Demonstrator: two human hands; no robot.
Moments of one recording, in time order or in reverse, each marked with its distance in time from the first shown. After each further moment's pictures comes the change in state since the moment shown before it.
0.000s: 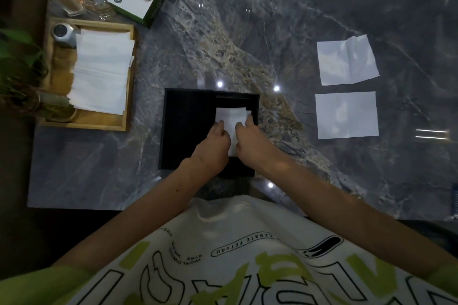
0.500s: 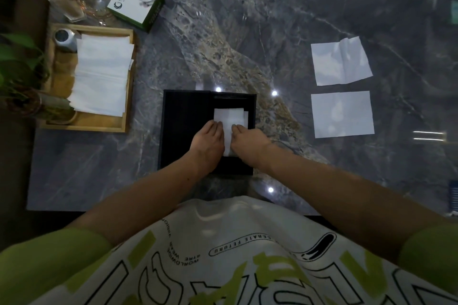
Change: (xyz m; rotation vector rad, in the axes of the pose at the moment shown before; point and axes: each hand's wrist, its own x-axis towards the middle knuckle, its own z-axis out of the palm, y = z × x) left_hand 0.002 -0.002 -0.004 0.805 -0.148 0.064; right_hand 0.006 0.004 0.003 -0.666 -0.170 -0.258
